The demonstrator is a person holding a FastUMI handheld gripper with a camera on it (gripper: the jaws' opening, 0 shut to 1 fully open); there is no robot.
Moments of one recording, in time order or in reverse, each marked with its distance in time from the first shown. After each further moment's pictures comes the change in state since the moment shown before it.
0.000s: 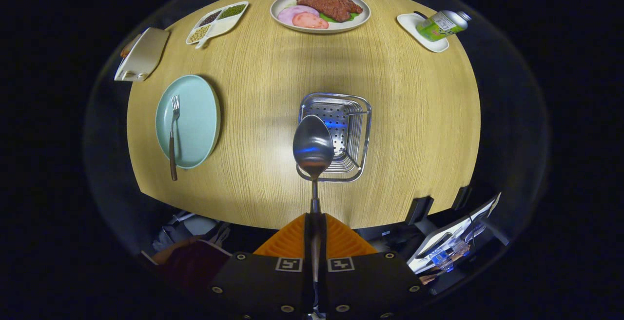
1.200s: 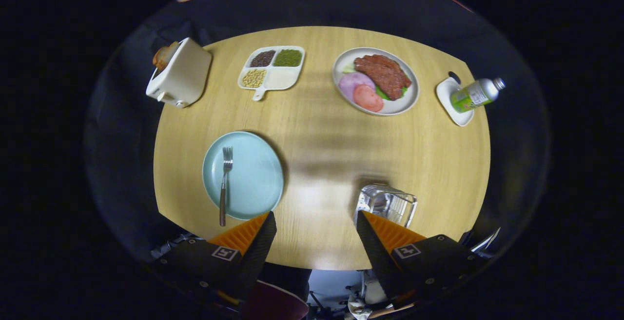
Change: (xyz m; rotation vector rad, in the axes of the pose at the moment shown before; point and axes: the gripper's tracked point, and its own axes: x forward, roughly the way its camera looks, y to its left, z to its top) arm -0.042 0.131 0.092 -0.161 -0.308 0.066
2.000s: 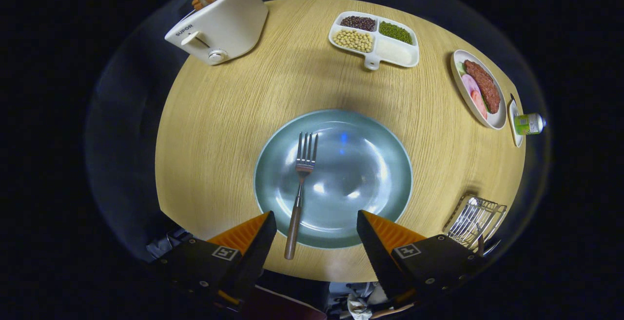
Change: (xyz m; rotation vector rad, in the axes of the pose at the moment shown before) arm 0.095 0.154 0.003 -0.082 0.081 0.011
